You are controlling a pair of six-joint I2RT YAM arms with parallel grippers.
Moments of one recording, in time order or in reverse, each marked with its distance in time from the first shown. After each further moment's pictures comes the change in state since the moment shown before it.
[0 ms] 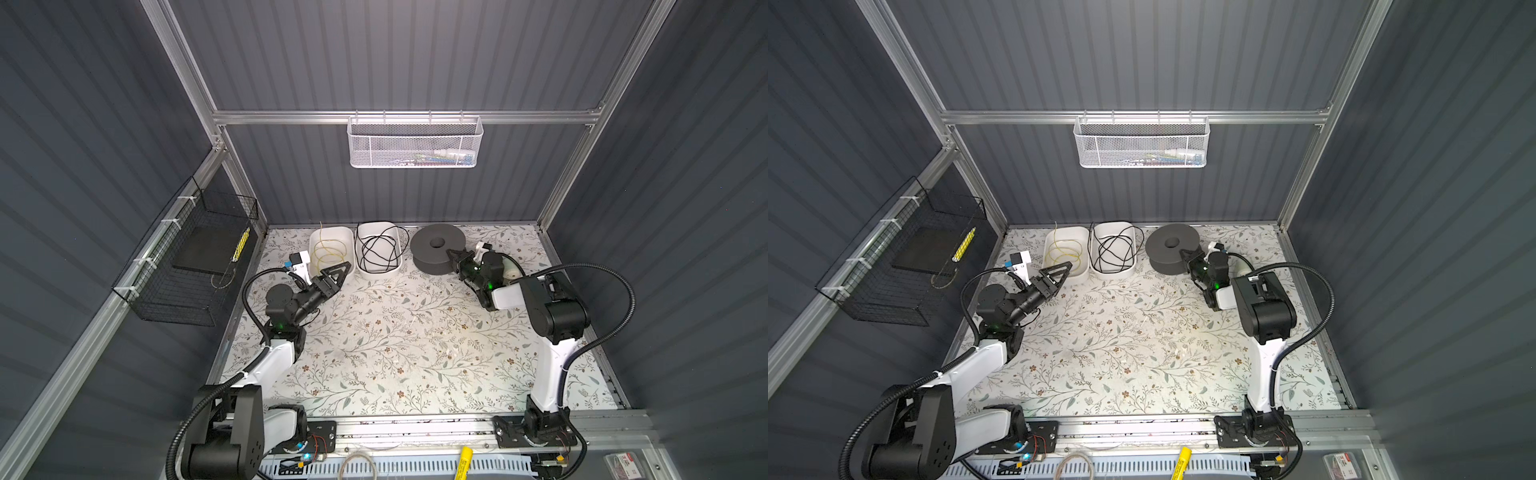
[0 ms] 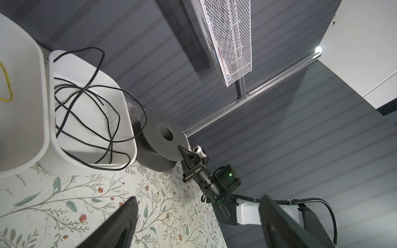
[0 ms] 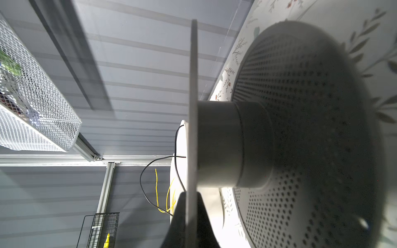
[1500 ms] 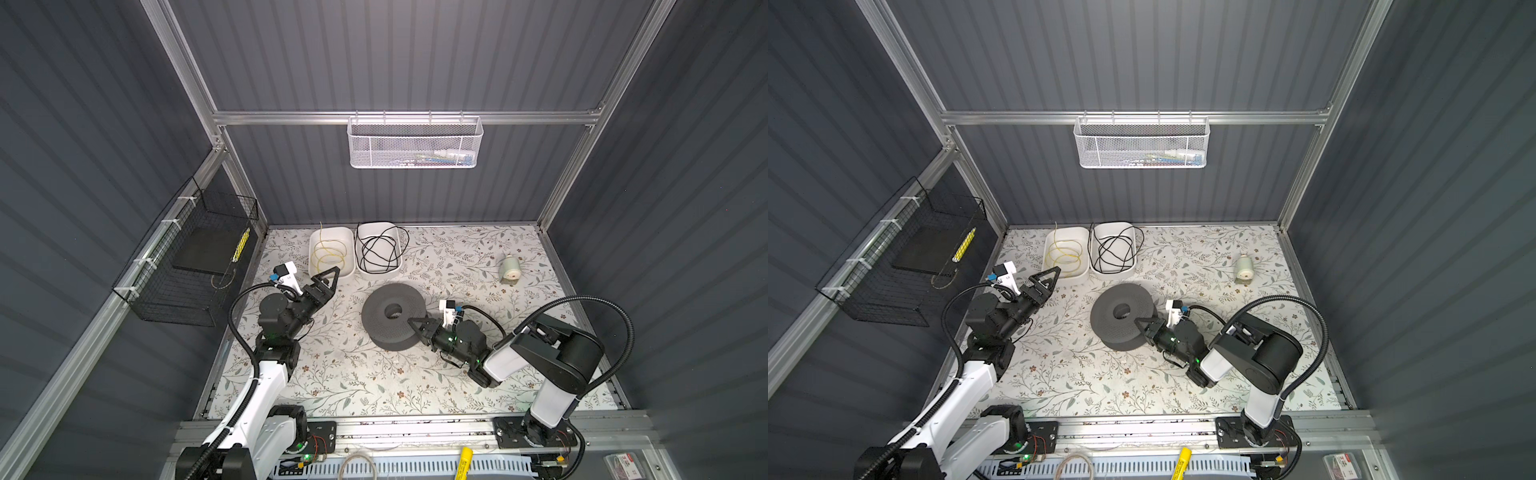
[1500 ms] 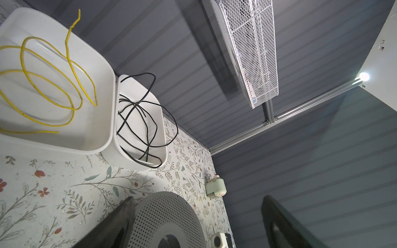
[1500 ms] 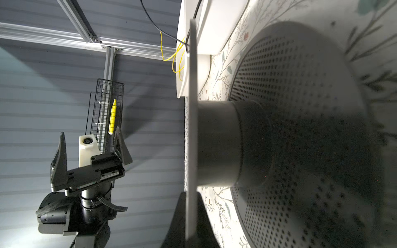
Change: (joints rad) left arm 0.000 -0.284 -0.045 -0.366 -0.227 0.075; right arm 0.640 -0.298 -0.616 0.335 0.255 0.068
